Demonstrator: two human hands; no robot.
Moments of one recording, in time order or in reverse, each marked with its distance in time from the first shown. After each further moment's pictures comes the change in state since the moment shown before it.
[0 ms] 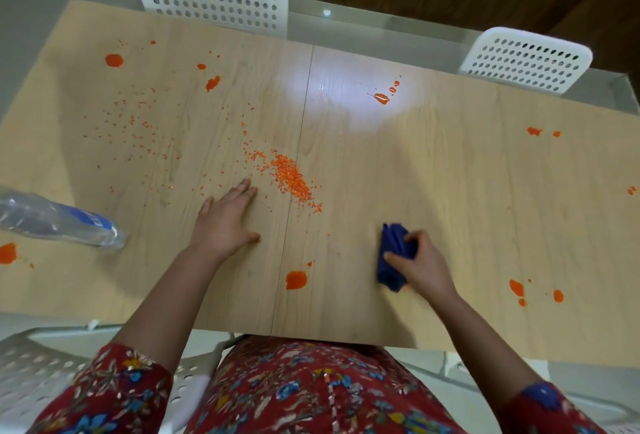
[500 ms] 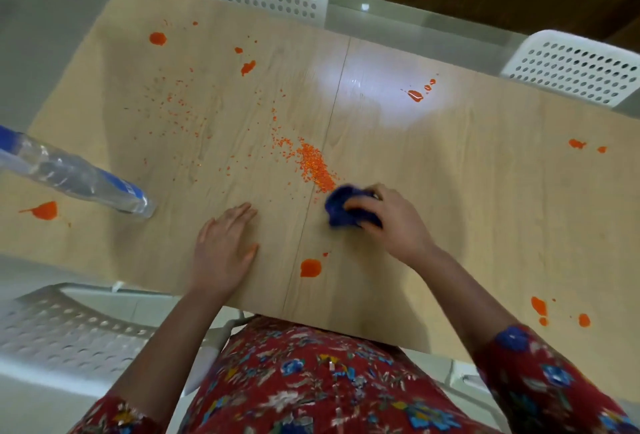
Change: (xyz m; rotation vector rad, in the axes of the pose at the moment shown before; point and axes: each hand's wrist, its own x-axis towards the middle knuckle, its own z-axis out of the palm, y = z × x) left_hand -0.075 -0.029 0.046 -0.058 0.324 0.009; right_hand 0.039 -0.068 0.024 -0.384 -0.056 -0.877
